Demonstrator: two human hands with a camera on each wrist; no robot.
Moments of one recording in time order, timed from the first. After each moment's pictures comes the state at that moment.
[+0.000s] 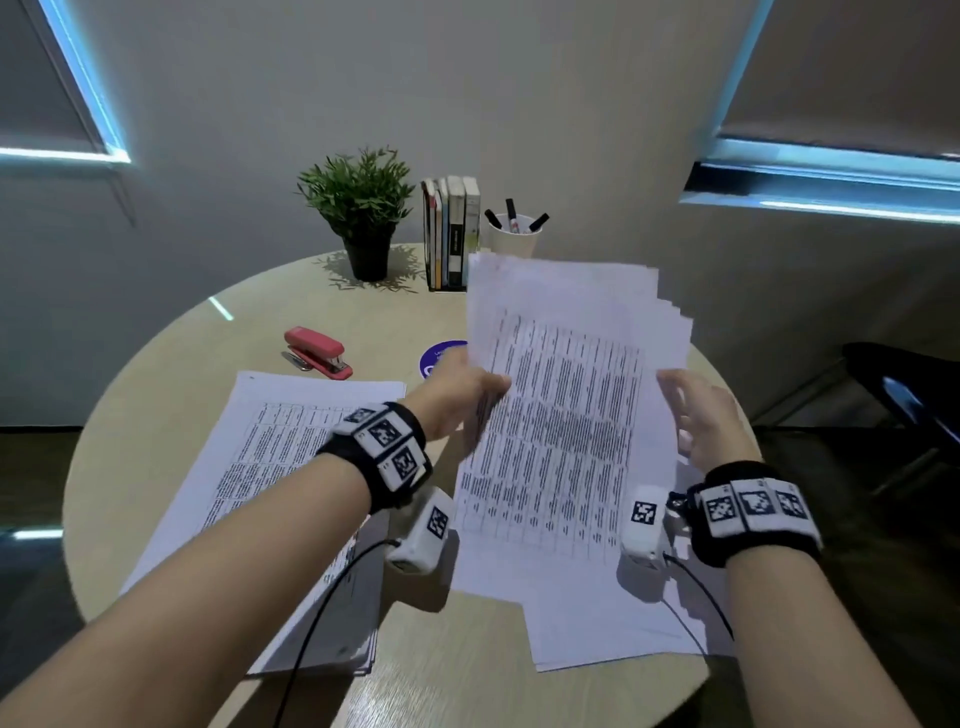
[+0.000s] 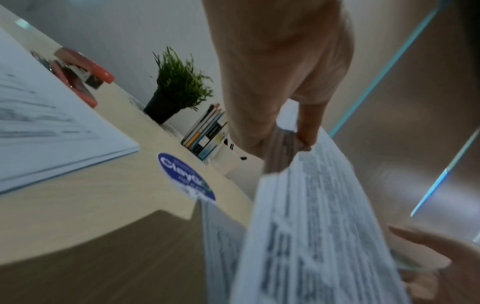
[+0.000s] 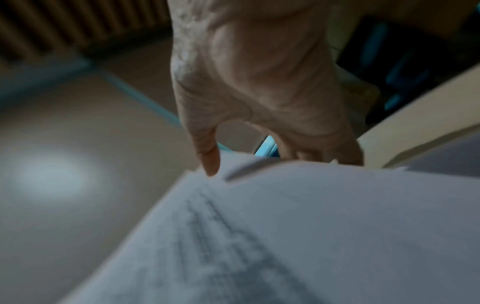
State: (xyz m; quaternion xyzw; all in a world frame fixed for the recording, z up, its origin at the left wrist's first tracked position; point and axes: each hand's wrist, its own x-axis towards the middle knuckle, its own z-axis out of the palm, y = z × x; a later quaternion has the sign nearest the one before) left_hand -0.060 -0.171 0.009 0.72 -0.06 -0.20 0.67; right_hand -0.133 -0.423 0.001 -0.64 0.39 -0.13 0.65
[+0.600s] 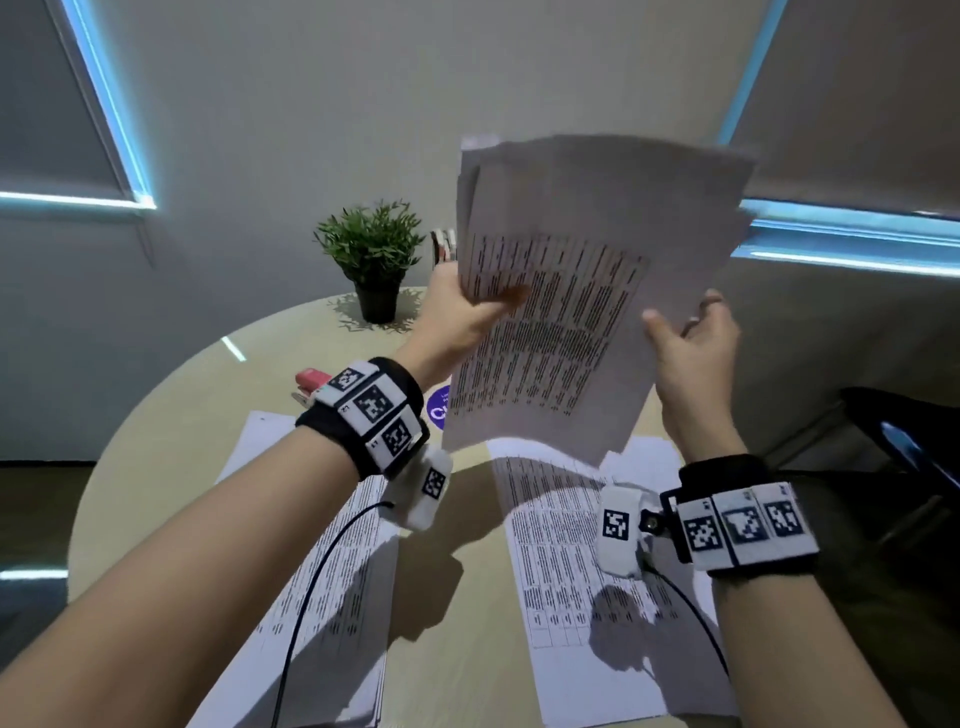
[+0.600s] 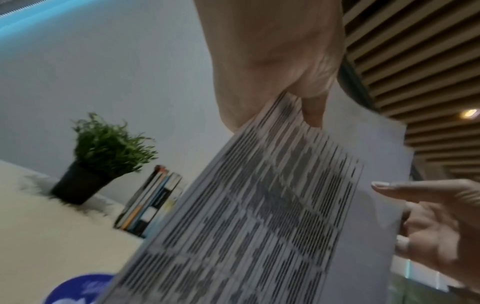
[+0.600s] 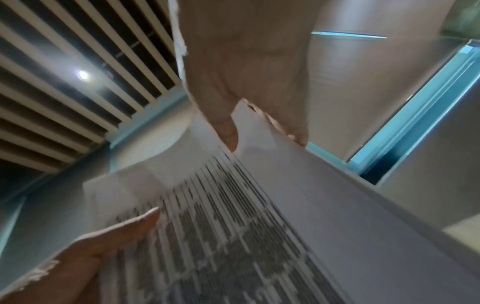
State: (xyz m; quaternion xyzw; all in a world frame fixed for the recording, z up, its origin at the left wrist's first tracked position) left_hand -0.044 -0.154 0.109 0.66 -0.29 0.07 0.69; right_hand -0.111 -0.359 0.092 -0.69 0.06 -0.39 0.61
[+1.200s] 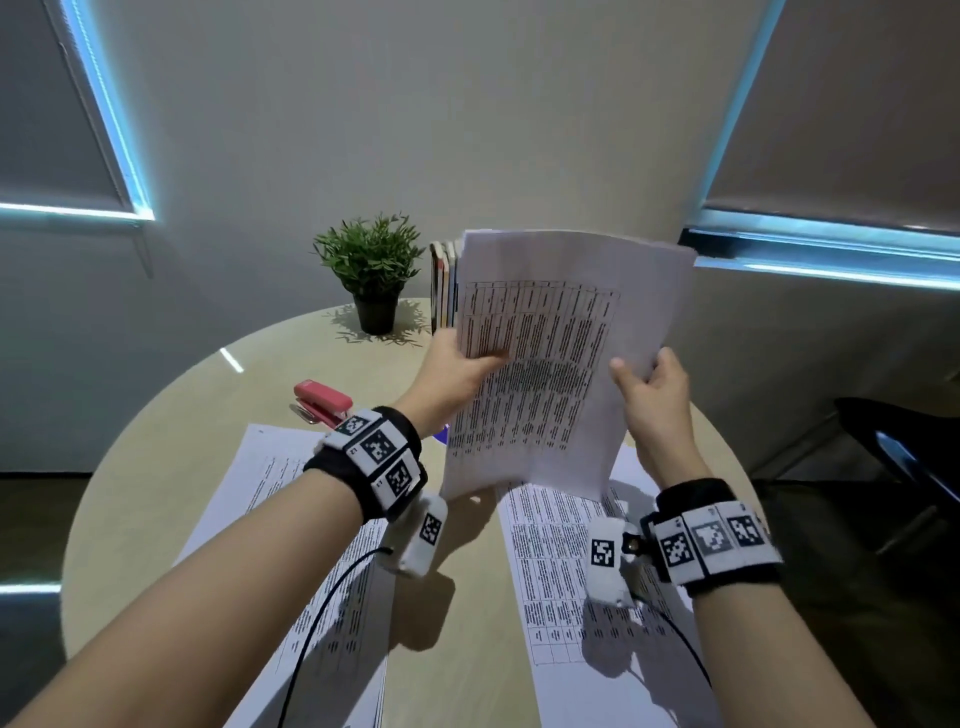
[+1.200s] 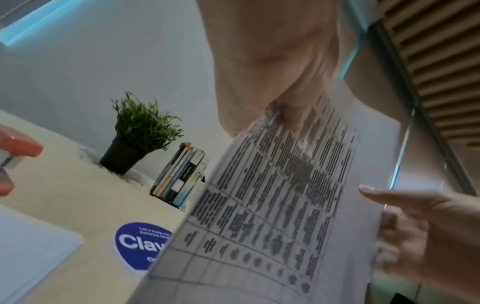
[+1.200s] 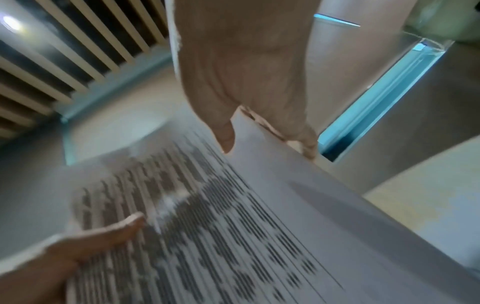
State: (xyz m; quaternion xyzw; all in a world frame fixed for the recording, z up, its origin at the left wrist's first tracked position) left_hand -0.044 -0.154 0.072 0.68 -0.21 -0.01 0.70; right_hand -0.104 -0.353 0.058 -0.72 0.12 -0.29 0.63
